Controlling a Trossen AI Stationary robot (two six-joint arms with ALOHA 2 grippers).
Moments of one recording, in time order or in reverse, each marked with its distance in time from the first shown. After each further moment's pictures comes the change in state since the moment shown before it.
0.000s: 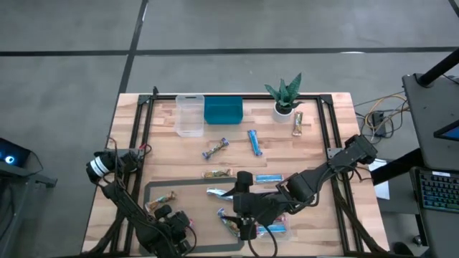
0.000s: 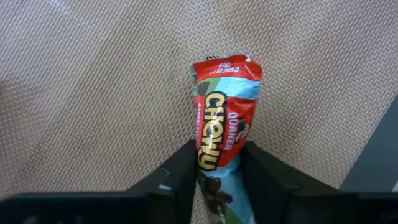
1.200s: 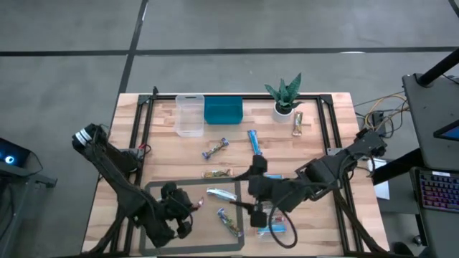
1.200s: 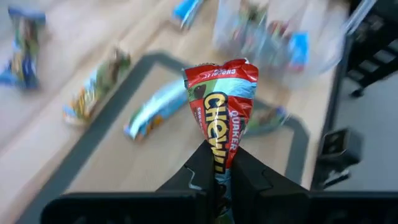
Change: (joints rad) left arm 0.123 -0.400 0.006 -0.013 -0.395 0.313; right arm -0.004 -0.129 0.047 -0.111 0.099 0.076
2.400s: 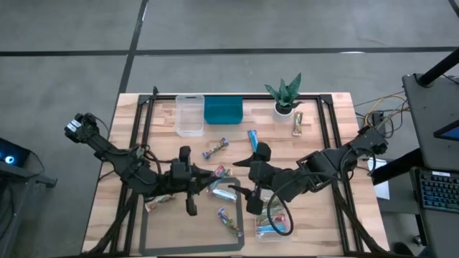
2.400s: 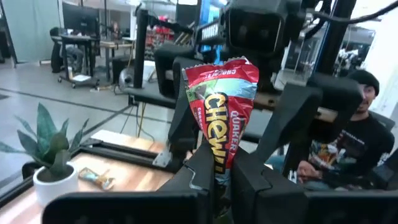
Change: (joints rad) left arm 0.227 -0.184 0.001 0.935 -0.118 1.094; right arm -0.041 -0.023 -0.001 0.008 0.087 0.000
